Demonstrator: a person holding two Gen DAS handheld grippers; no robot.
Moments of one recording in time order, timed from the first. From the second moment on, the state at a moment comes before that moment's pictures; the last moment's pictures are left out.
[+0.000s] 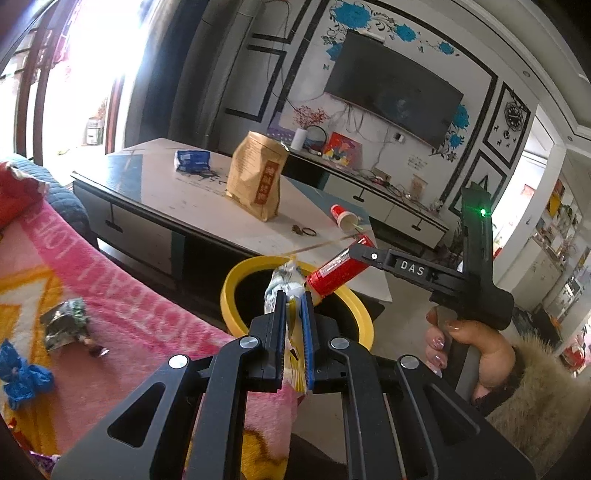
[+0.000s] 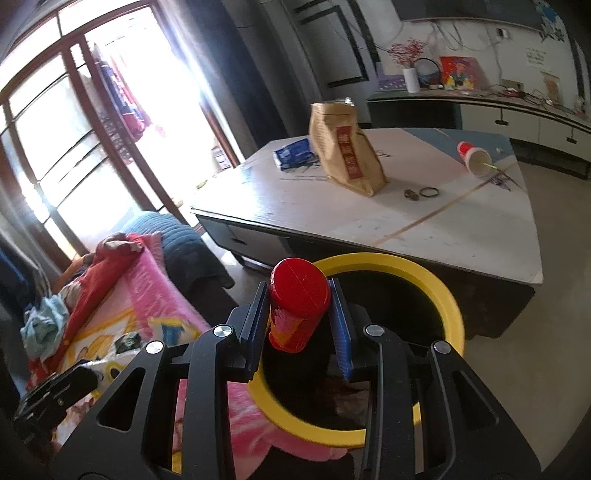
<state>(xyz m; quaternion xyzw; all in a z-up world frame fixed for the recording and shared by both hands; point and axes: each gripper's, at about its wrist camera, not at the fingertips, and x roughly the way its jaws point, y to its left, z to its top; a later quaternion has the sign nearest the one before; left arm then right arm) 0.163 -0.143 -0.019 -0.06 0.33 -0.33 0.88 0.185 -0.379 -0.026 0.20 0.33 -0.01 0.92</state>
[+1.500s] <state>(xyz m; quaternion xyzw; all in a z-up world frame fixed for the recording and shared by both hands) 0.197 -0.138 -0.045 -0.12 0.35 -0.27 0.89 0.191 -0.372 -0.040 0.16 0.33 -0.04 0.93</state>
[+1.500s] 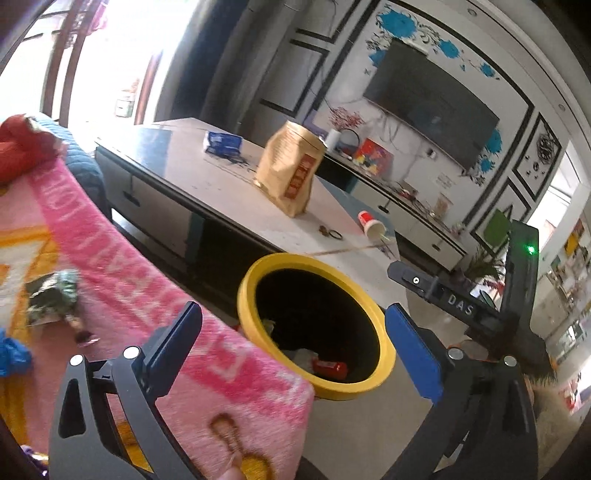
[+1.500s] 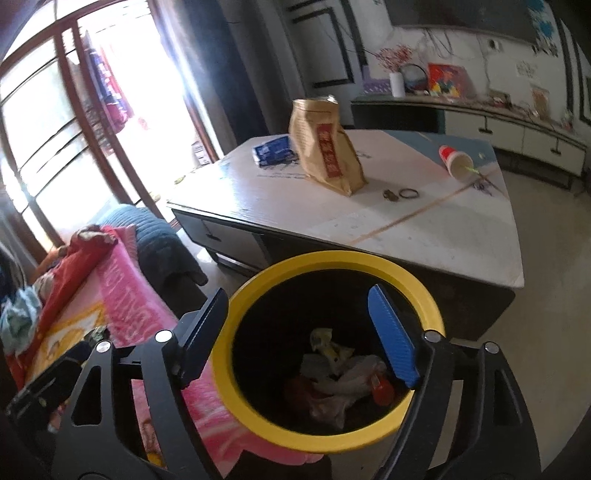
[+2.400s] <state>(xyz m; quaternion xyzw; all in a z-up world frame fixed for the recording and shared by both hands) 0.162 -0.042 -0.021 -0.14 0.30 -0.16 0.93 0.170 -0.288 -0.010 0.12 0.31 0.06 0.94</state>
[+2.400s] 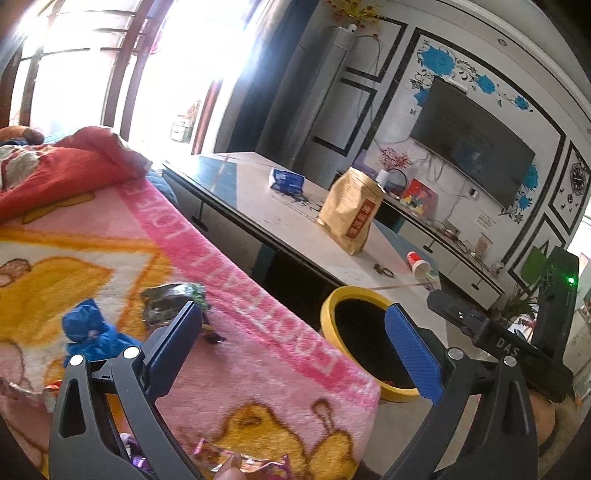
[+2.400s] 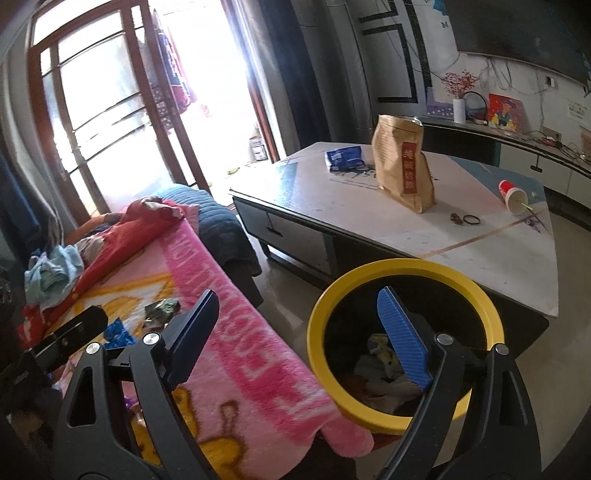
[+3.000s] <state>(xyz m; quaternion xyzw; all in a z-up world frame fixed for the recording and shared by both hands) 0.153 -0.001 -0.017 -0.15 0.29 -0.12 0.94 0.155 -0.239 -0.006 0.10 0.31 0.13 0.94</state>
